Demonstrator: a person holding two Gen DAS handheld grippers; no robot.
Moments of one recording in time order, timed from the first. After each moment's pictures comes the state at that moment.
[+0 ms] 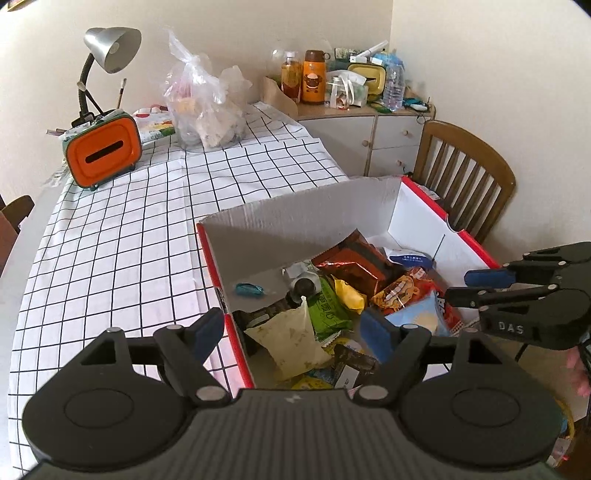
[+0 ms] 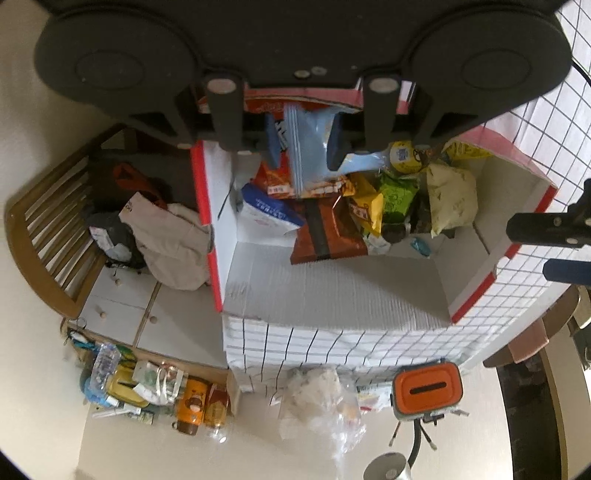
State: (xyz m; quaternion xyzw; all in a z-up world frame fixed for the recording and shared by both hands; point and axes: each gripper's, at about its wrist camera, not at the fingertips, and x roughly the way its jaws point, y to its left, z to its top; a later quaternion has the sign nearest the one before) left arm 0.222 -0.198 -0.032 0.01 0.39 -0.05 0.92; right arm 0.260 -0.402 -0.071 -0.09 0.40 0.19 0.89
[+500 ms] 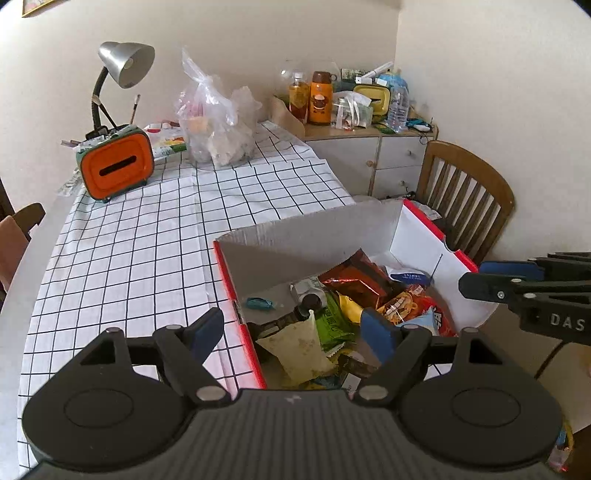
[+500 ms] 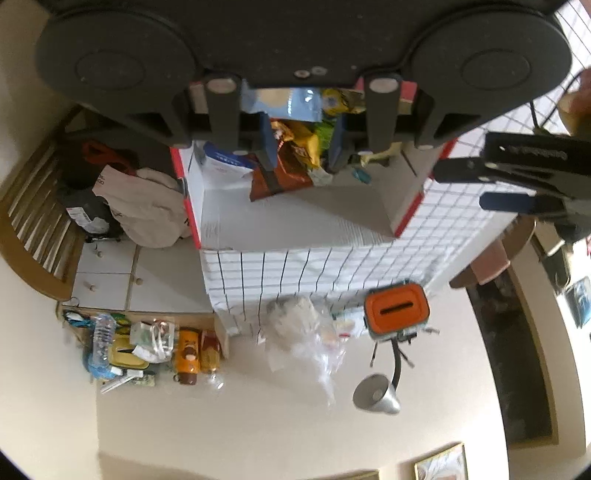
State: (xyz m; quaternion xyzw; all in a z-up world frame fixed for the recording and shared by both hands) left arm 0.204 -0.189 -0.012 0.00 0.36 -0.04 0.93; right arm 0.218 -0.405 -0.015 0.01 0.33 0.22 0.92
